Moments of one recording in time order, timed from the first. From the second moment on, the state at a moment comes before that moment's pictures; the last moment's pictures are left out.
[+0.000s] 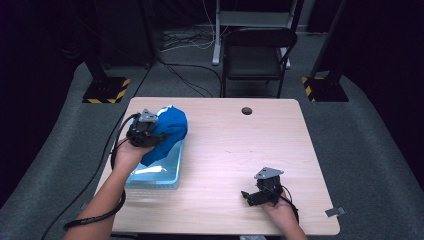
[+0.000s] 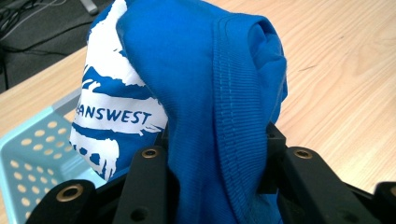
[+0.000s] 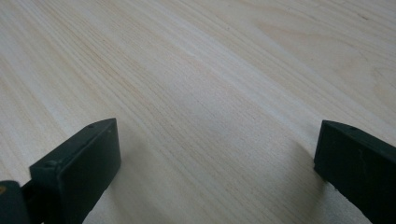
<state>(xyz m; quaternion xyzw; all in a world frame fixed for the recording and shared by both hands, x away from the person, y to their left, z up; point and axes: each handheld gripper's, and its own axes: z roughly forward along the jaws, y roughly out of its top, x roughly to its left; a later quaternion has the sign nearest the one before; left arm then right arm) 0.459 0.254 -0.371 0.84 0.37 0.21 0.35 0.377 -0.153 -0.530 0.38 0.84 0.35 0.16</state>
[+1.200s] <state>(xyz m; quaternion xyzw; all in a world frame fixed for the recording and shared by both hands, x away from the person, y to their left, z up) 0.439 0.183 -0.357 0.86 0.27 0.20 0.37 0.377 -0.153 -0.530 0.38 0.84 0.35 0.16</state>
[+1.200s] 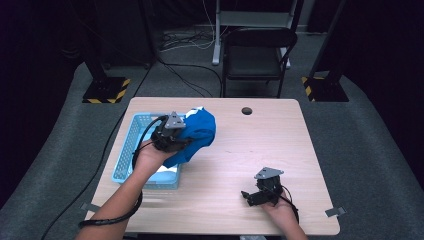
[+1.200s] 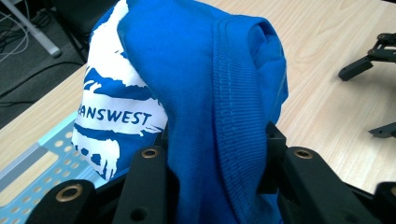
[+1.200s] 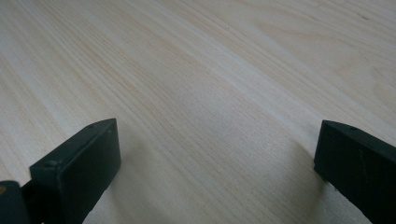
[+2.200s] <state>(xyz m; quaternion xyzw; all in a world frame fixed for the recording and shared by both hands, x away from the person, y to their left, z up) 0.435 0.140 -0.363 0.87 0.24 0.19 0.39 0.377 -0.153 -0.530 0.38 0.84 0.35 0.16</state>
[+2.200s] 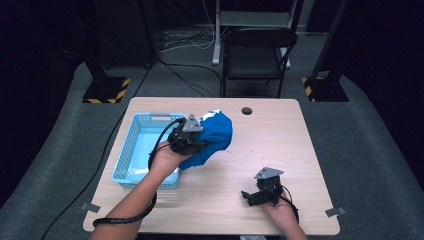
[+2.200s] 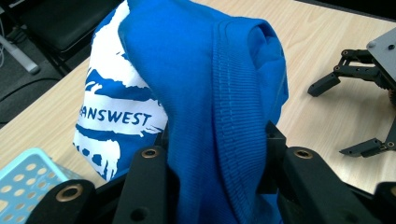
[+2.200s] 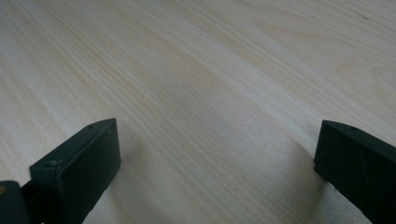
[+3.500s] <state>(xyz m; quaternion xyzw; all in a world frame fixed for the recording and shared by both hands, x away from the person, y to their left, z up) 0.440 0.093 -0.411 0.89 0.23 0.15 0.36 0.377 -0.153 -0.530 0.38 0.84 0.35 0.16</state>
